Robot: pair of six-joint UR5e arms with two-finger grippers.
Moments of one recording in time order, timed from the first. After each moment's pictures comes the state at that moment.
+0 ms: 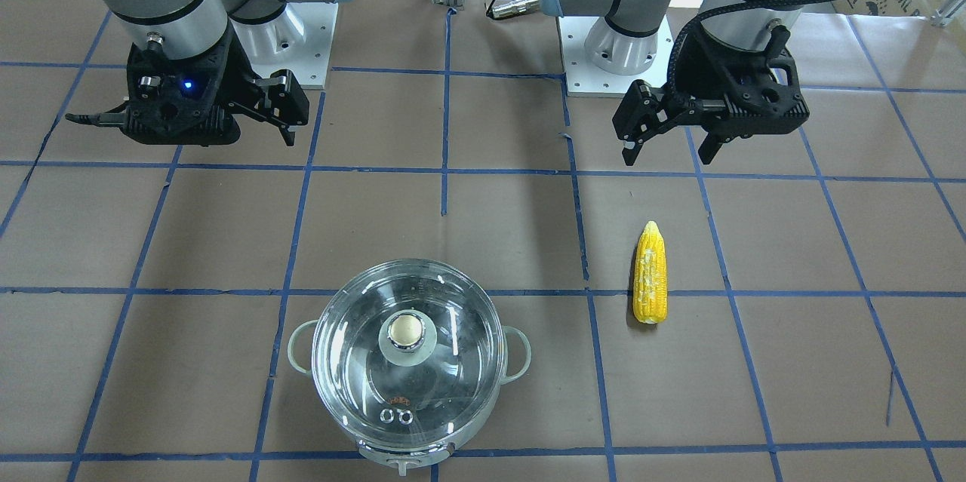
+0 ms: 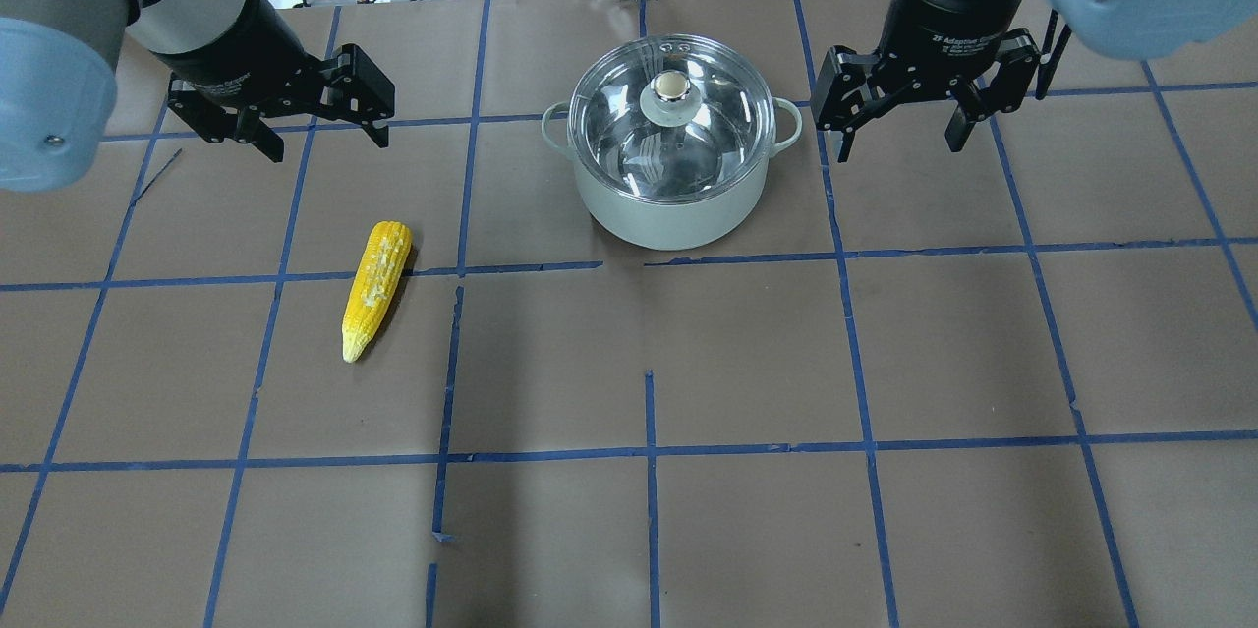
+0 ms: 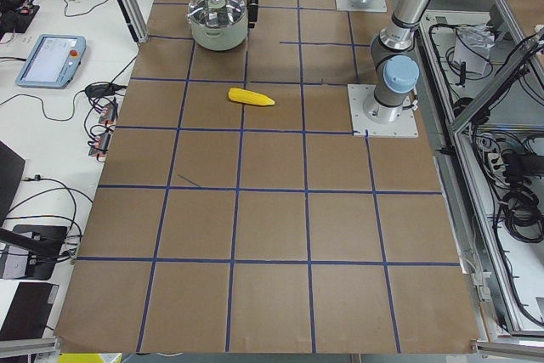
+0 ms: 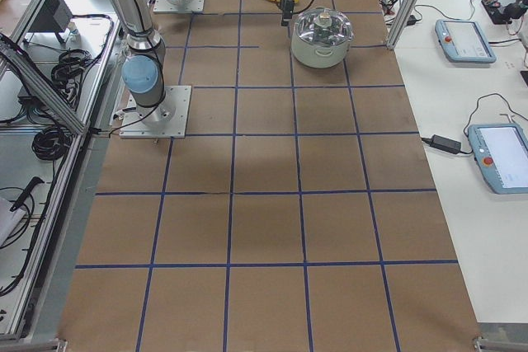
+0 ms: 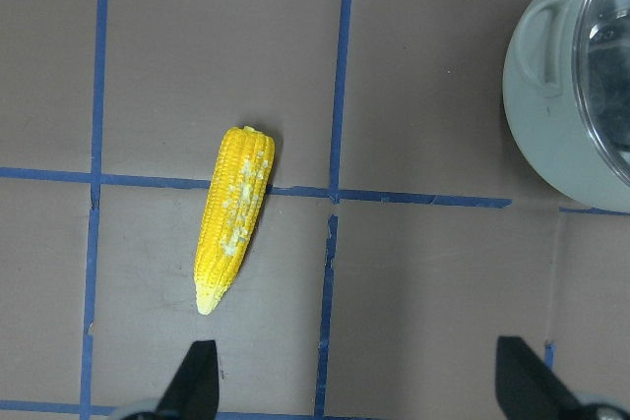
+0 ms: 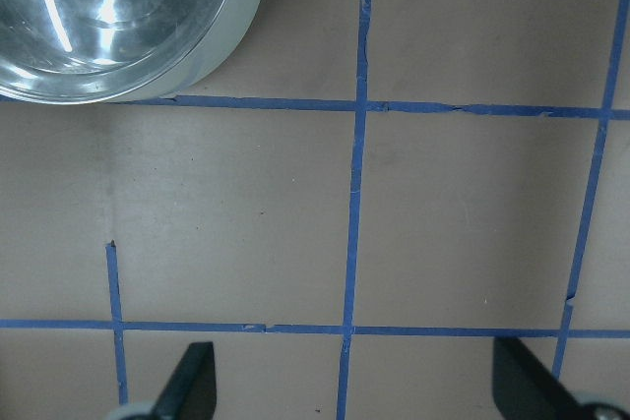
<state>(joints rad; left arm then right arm) -1.52 -1.56 -1.63 -1.42 1.53 -0.03 1.63 -1.48 1.48 -1.48 -1.58 0.02</state>
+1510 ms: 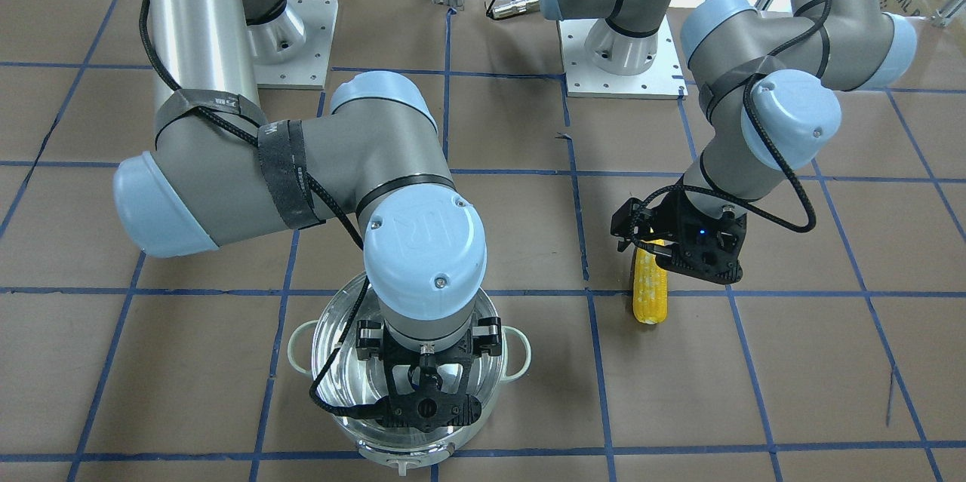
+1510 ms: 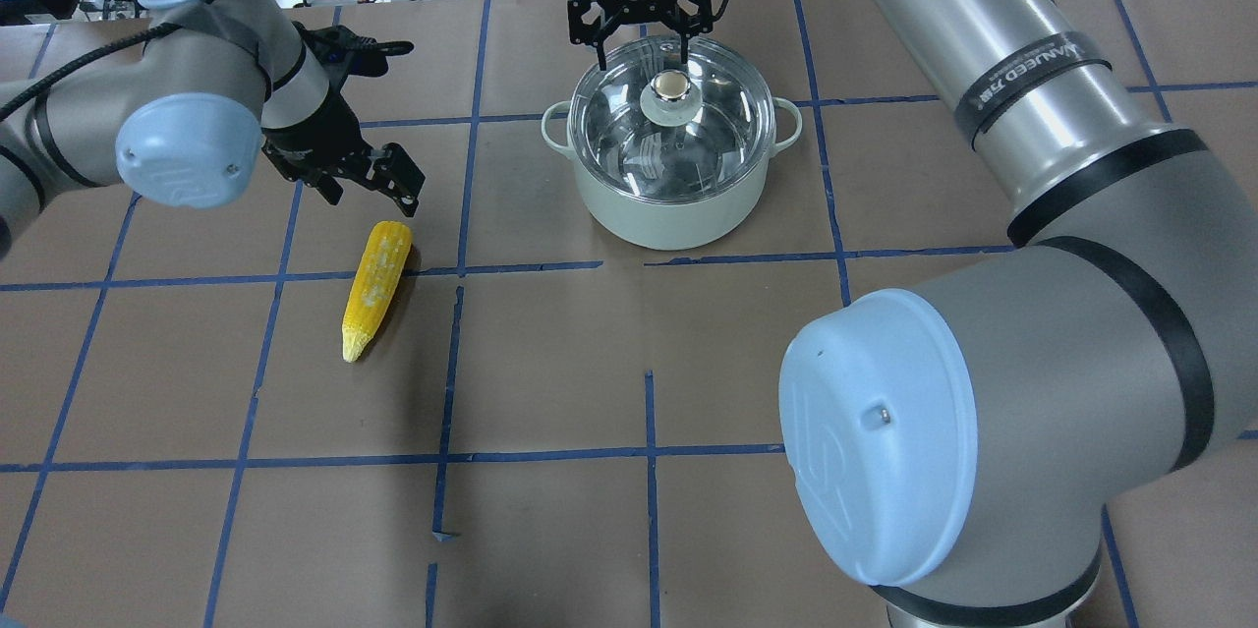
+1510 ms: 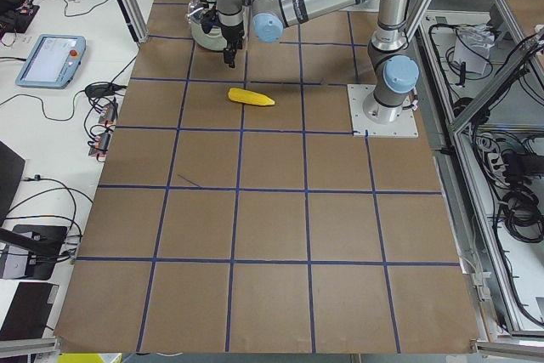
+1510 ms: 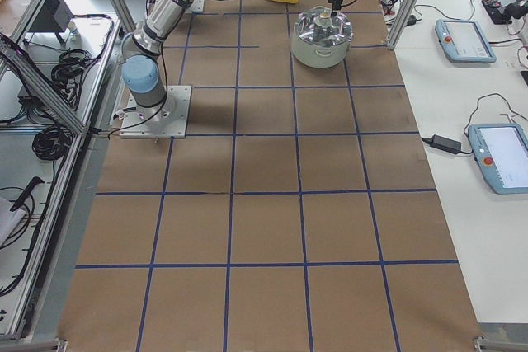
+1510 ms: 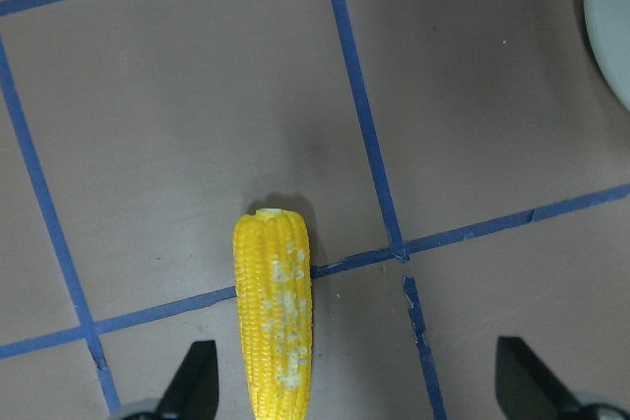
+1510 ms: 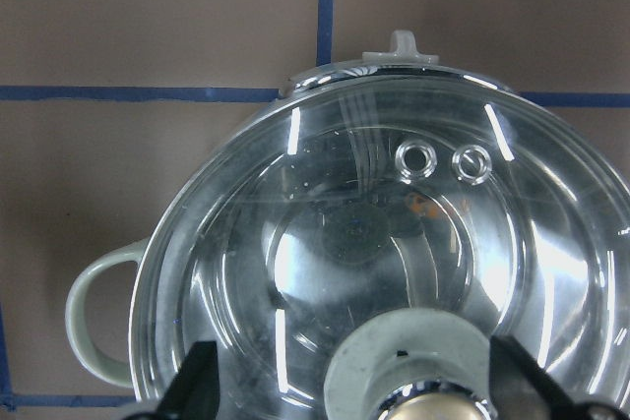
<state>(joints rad) -1.46 -1.80 -1.78 -1.18 1.53 0.36 1.88 -0.79 0.79 -1.54 -1.58 0.28</state>
